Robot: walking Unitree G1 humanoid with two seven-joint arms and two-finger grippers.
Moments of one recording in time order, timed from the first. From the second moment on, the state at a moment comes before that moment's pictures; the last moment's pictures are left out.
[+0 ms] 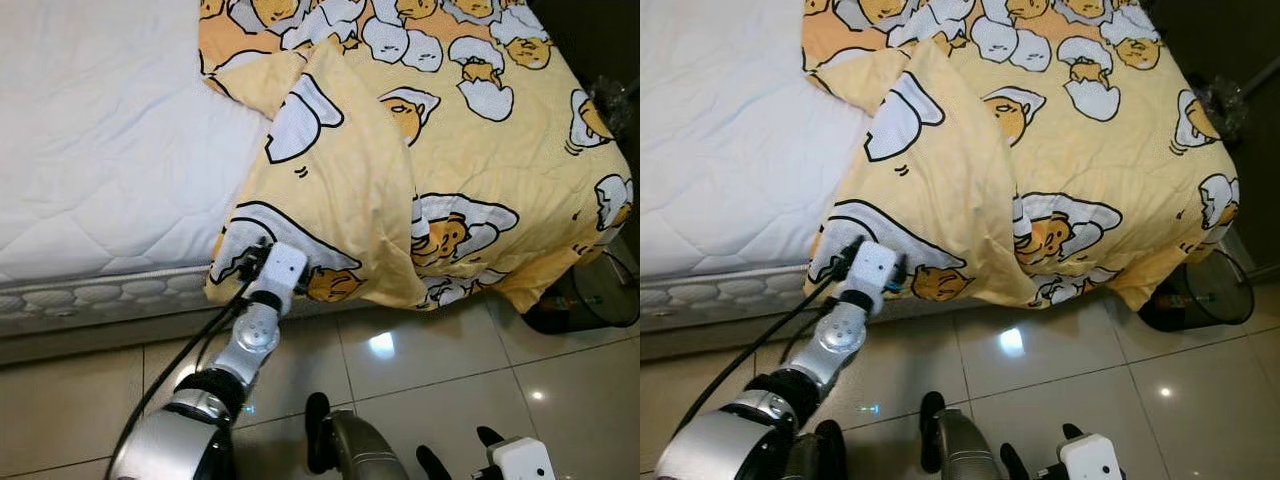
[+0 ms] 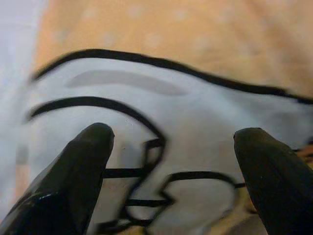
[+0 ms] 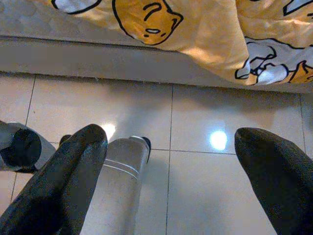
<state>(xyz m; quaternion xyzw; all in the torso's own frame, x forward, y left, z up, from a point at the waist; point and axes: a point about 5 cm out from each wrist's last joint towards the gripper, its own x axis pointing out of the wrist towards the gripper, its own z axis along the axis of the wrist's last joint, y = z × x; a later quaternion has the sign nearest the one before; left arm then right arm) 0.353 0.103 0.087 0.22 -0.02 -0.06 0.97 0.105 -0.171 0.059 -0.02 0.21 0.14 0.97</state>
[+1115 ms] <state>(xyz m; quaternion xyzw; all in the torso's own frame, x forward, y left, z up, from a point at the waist) 0.367 0.166 0.089 0.17 0.10 0.08 0.98 0.083 -0.180 0.049 -0.03 0.25 0.14 0.96</state>
